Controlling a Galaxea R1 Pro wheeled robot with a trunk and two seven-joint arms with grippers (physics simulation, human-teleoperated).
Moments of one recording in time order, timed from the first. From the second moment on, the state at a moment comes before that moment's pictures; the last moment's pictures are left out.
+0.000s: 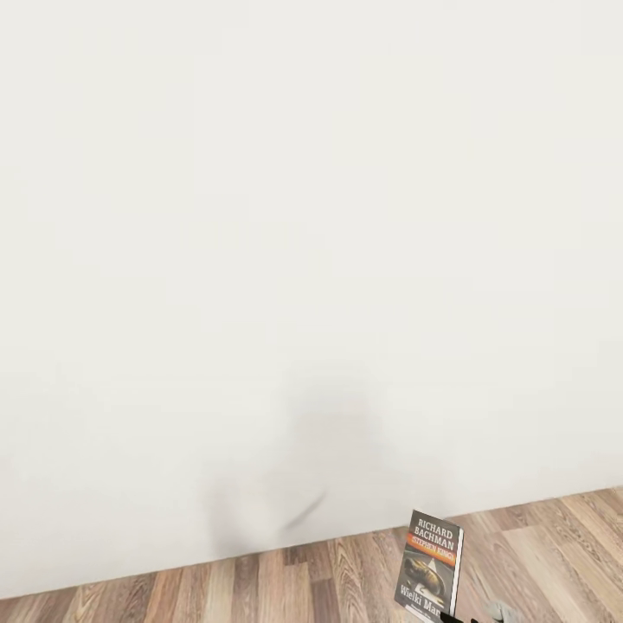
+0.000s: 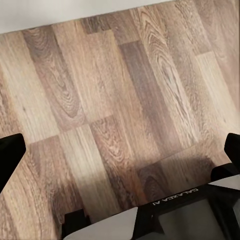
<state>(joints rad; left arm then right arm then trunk) -0.36 0.09 0.23 -0.03 -0.26 -0.26 -0.41 -0.31 -0.28 -0.02 -0.24 -0.50 0.12 0.87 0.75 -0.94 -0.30</state>
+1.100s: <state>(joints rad) -0.36 0.09 0.23 -0.03 -0.26 -0.26 -0.41 -0.31 -0.28 -0.02 -0.24 -0.50 0.12 0.87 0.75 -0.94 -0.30</state>
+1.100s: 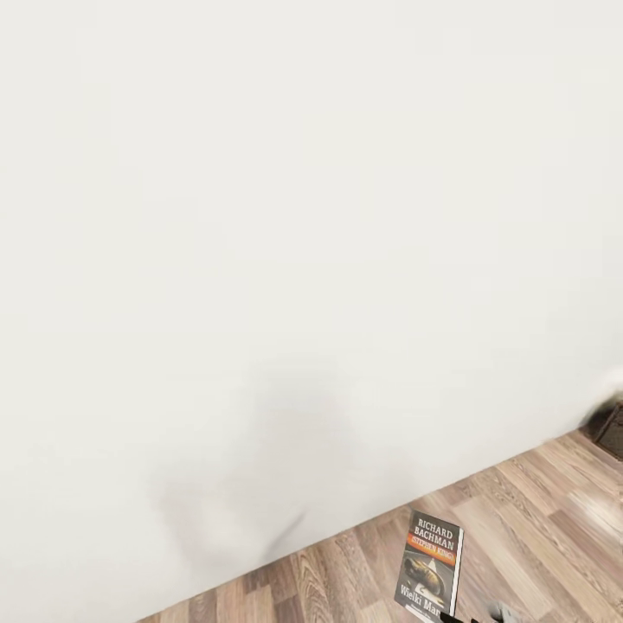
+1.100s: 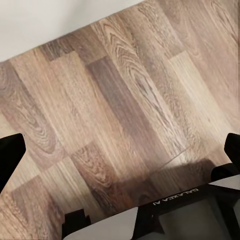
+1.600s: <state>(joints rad) -0.36 0.09 0.23 -0.03 -0.26 -0.26 -0.41 -0.31 -0.28 -0.02 -0.24 -0.50 0.12 0.87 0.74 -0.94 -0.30</state>
